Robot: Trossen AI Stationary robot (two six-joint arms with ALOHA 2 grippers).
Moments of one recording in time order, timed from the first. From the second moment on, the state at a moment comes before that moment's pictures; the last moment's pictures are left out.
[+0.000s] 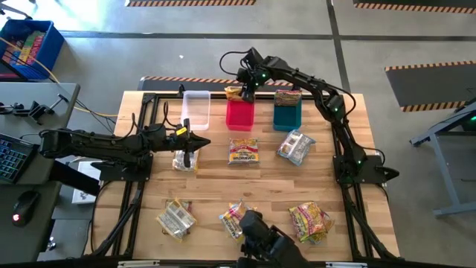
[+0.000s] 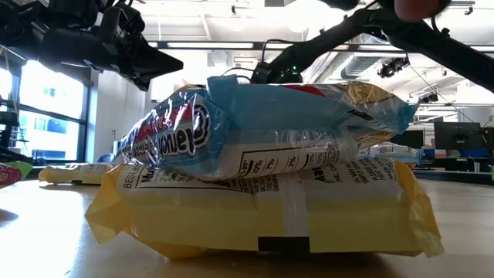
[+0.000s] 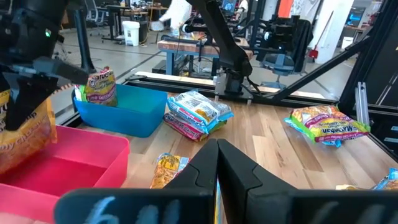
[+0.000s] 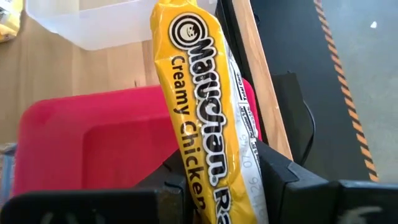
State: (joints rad) left arm 0.18 0.91 0.24 0.59 0.06 -0.07; right arm -0.70 2.32 2.10 -0.80 -0.35 -0.45
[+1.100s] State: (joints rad) left arm 0.18 0.91 0.24 0.59 0.05 -0.07; right arm -0.70 2.31 1.98 -0.70 -0.20 -0.50
